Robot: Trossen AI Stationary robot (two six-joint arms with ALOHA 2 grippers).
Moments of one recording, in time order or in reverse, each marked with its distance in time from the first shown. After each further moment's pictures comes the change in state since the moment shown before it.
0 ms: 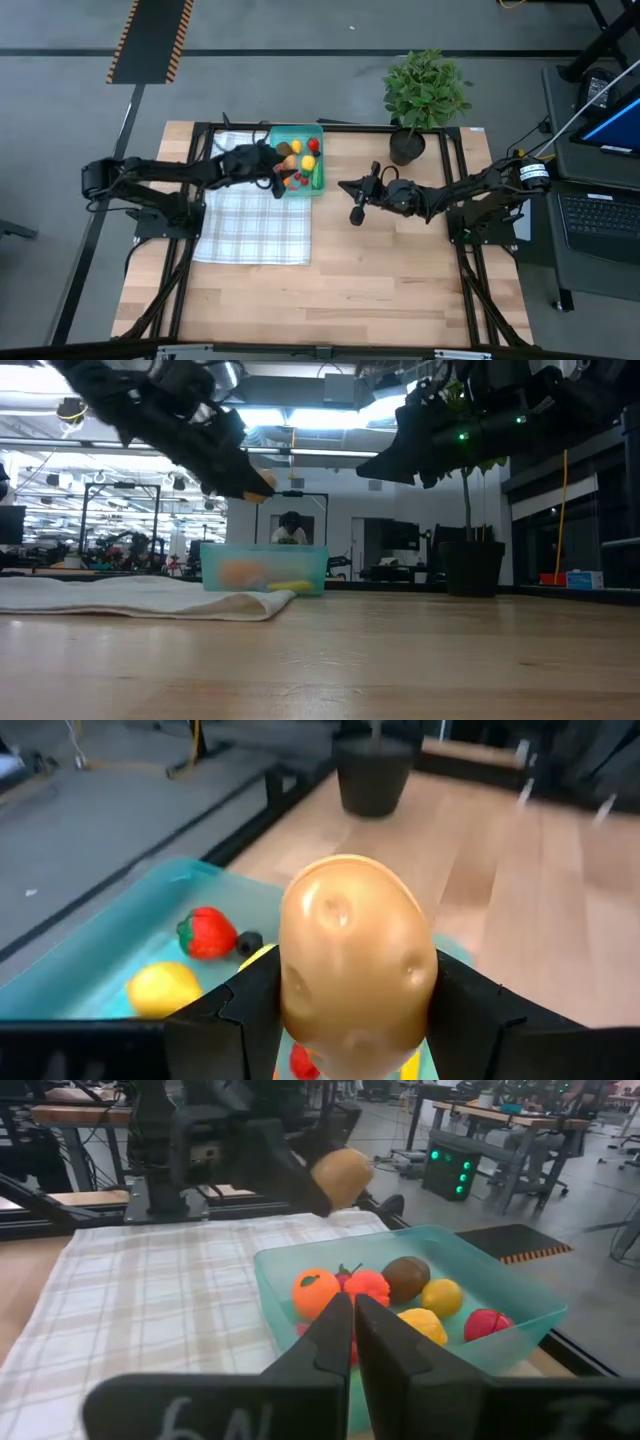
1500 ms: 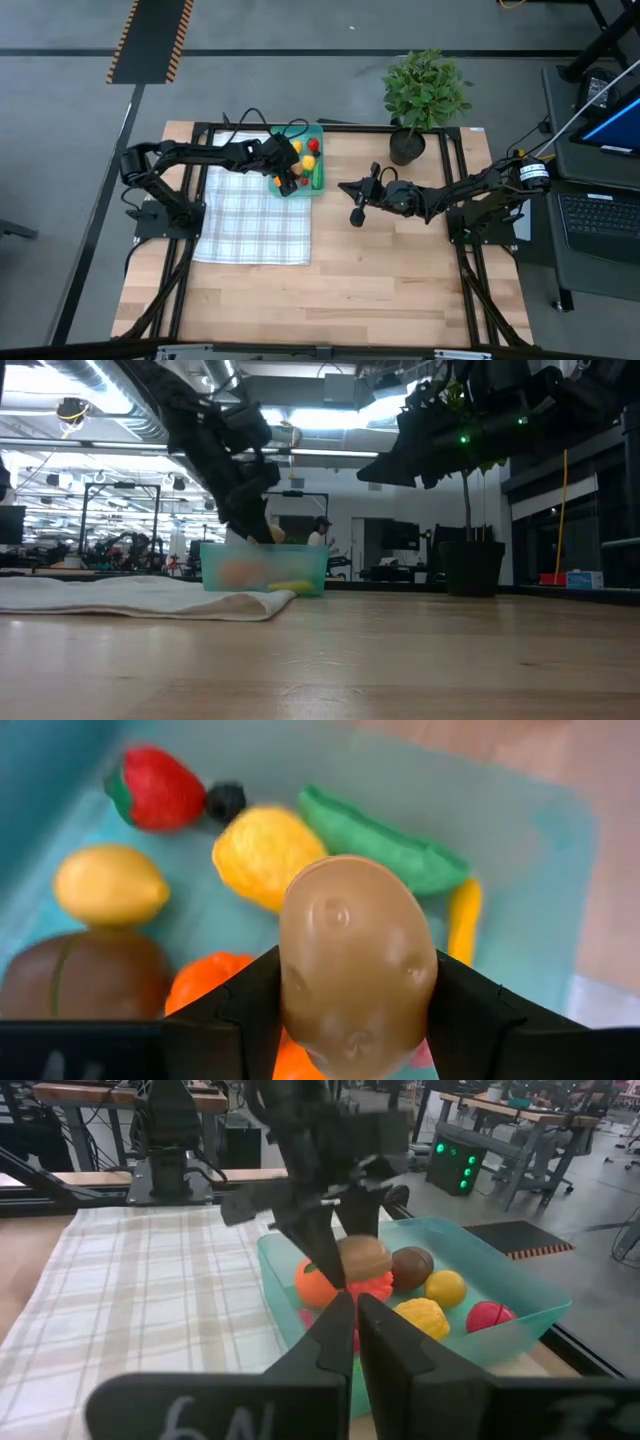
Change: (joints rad) left arm 0.097 0.330 0.347 -0.517 0.136 0.083; right arm 0.001 0.000 0.000 -0.030 0.000 -0.023
